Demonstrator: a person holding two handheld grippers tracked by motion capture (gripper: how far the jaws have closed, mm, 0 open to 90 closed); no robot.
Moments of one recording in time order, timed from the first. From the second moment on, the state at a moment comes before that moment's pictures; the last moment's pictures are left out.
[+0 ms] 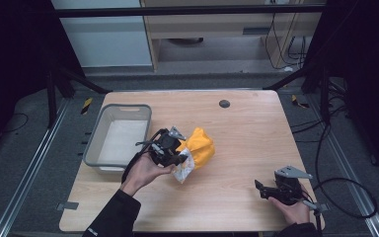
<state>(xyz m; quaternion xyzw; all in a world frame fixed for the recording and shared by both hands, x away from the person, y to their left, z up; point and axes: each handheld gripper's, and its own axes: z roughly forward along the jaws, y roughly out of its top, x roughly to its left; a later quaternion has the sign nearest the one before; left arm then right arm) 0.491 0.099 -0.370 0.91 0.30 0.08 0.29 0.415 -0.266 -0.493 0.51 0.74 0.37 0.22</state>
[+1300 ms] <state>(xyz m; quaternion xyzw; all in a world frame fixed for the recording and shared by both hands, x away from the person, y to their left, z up) 0.495 0.067 -0.421 0.92 0.28 0.05 0.26 0.415 -0.267 -0.494 0.51 0.74 0.37 0.22</state>
